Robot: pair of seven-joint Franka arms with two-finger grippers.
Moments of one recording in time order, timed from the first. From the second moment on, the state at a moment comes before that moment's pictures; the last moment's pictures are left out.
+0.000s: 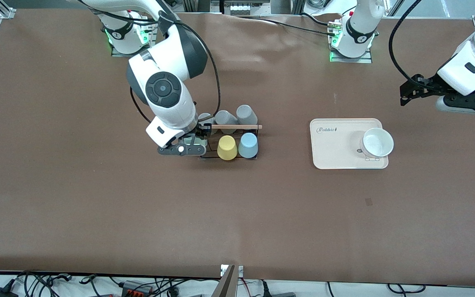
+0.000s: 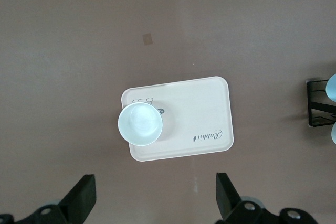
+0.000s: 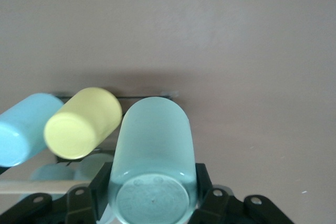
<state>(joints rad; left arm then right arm) -0.05 0.01 -0.07 -1.59 0.02 1.58 -0.01 0.59 0.55 0.00 -1.34 0.07 1.80 0.58</state>
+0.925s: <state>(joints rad) -0.05 0.01 -0.07 -1.59 0.02 1.58 -0.01 0.59 0.61 0.00 -1.34 0.11 1.82 0.58</state>
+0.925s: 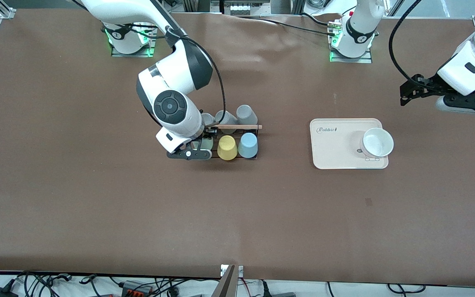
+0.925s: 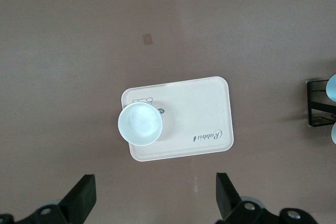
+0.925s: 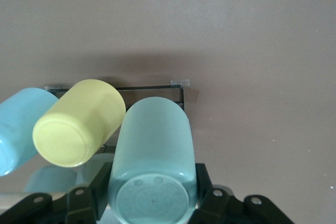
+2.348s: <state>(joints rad) -0.05 0.01 -0.07 -1.59 0.02 1.58 -0.01 0.53 0.63 -0.03 -1.20 0.11 1.76 0.57</state>
